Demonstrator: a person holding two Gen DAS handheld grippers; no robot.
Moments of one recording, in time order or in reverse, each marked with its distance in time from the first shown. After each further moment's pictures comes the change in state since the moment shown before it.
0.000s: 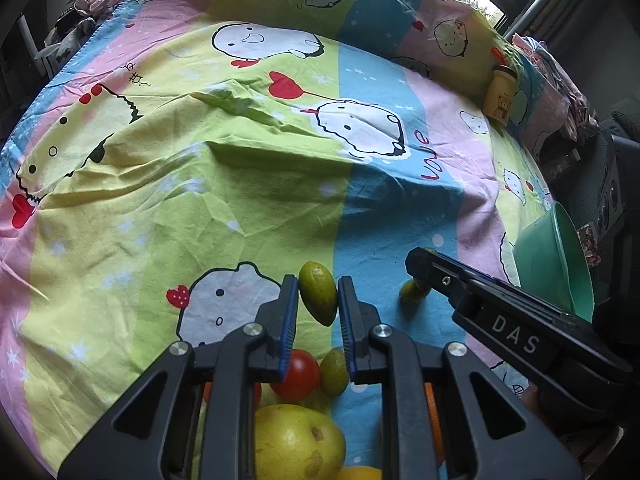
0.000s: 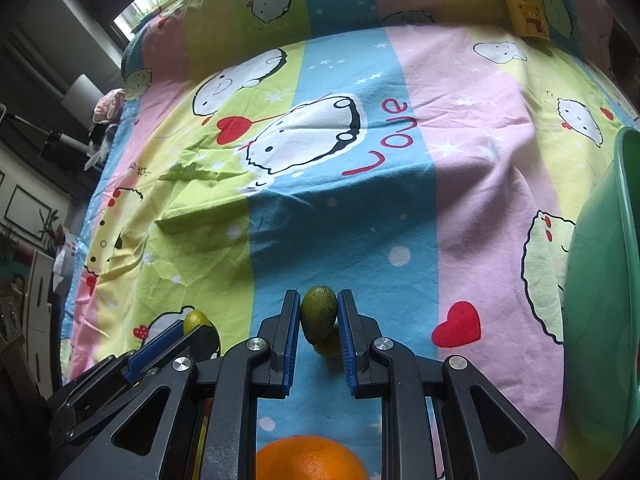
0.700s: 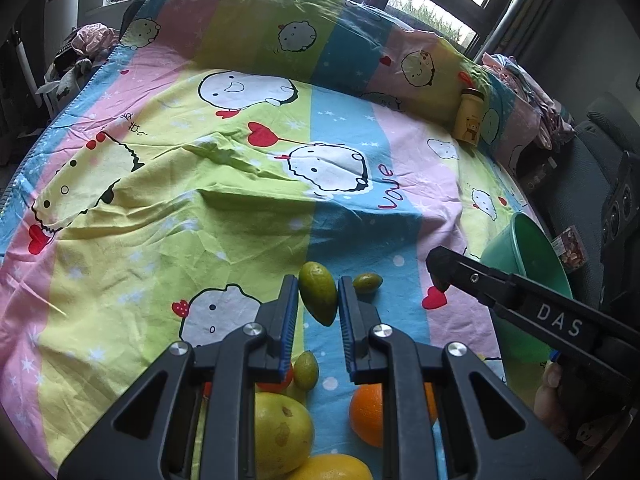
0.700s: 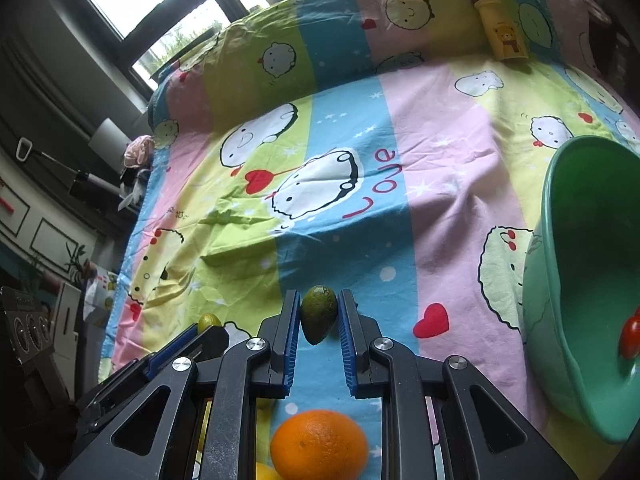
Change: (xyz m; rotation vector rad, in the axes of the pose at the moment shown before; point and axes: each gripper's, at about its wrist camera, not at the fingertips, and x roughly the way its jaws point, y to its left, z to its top) left arm -0.037 -0.023 -0.004 0.049 -0.133 -0.032; right arm -0.058 -0.013 -0.006 0.060 -0.149 0.098
